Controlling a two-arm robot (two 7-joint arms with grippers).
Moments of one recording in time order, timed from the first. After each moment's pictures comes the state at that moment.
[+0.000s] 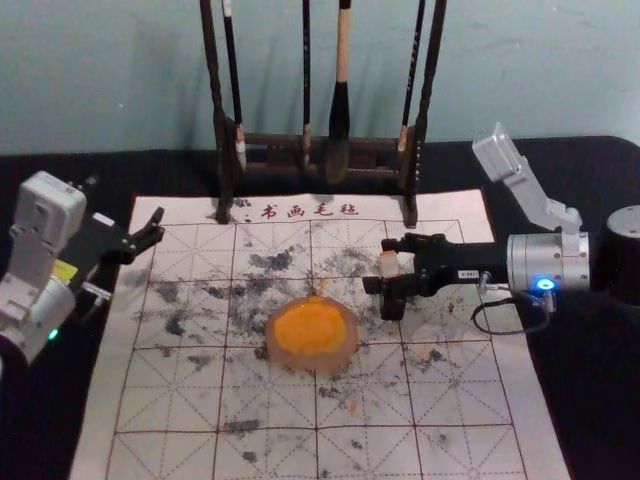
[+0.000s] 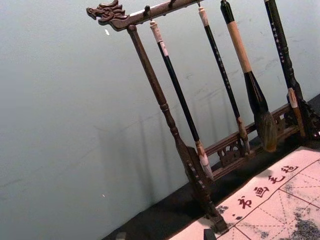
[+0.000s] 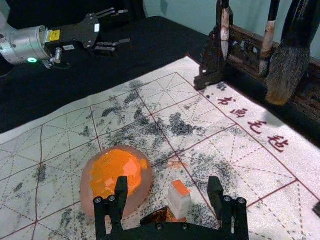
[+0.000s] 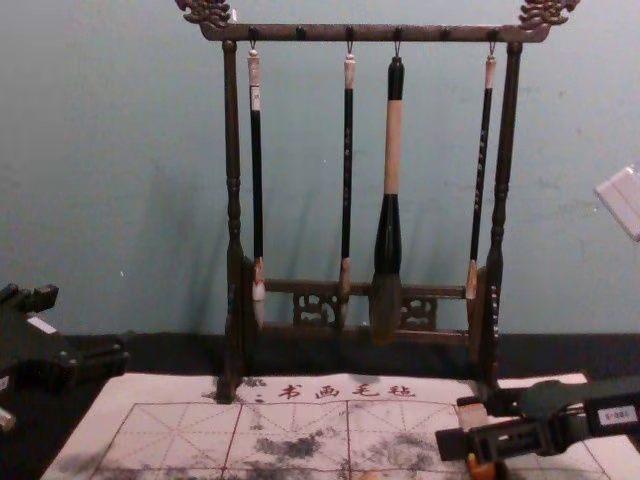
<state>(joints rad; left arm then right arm) -0.20 0.60 0.45 -1.41 -0.25 -0.12 0.03 0.67 0.46 -0.71 -0.90 0.56 0.13 0.99</state>
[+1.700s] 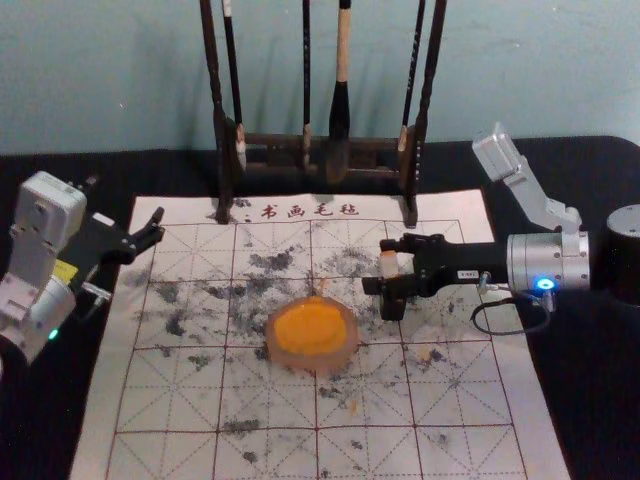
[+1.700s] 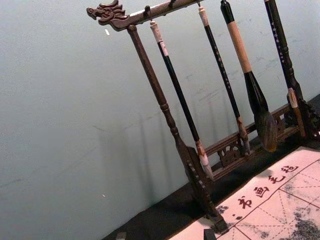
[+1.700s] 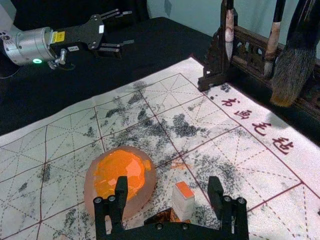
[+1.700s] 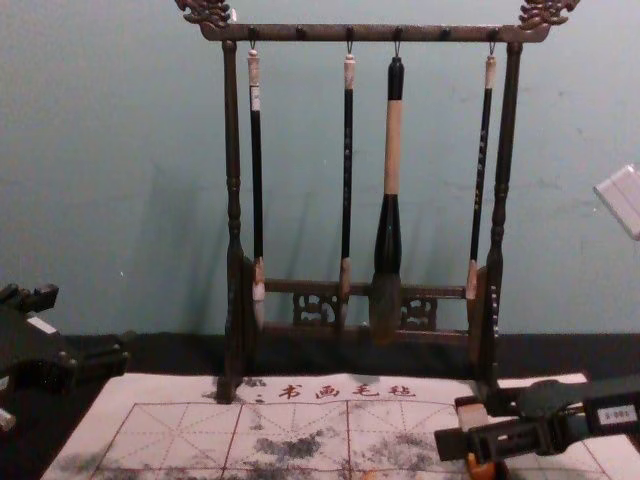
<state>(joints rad) -0.20 0.60 0.45 -1.41 -0.25 -0.12 0.03 0.68 0.46 -0.71 -0.90 0.57 0.13 1.00</state>
